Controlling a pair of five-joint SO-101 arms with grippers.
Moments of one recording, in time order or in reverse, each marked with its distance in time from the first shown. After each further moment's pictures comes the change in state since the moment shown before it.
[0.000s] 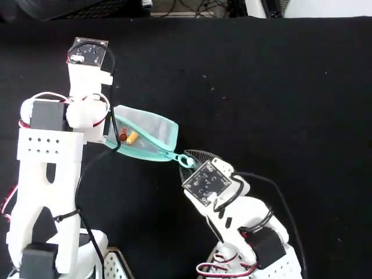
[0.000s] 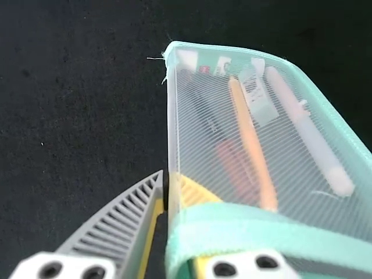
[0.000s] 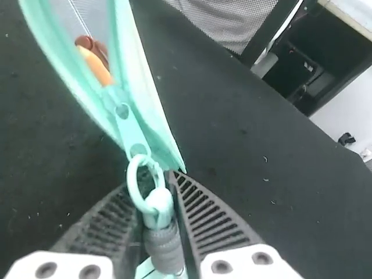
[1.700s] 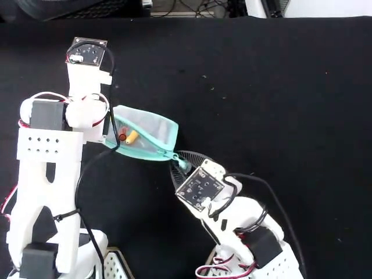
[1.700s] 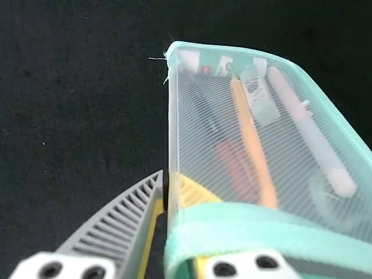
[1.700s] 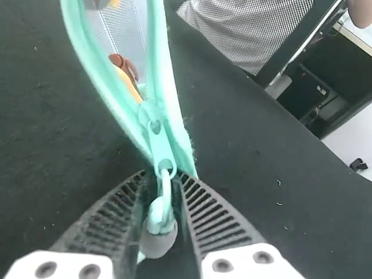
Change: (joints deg) left arm 0.0 0.0 0.0 0.0 0.0; right arm -5.0 0.0 1.8 -4.5 0.4
